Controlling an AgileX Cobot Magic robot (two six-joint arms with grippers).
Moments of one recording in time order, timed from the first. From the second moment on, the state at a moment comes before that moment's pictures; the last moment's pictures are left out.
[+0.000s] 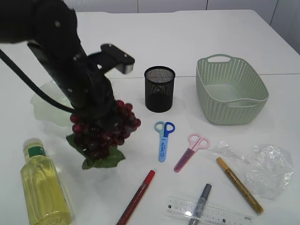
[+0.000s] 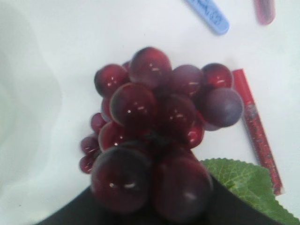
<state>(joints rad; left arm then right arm) -0.61 1.84 -1.32 -0.06 0.85 0.28 0.16 0.59 -0.63 -0.04 1.09 0.23</state>
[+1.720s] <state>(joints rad) -0.30 2.05 -1.56 0.16 0.63 -0.02 0.16 0.59 -0.63 -0.04 1.09 0.23</state>
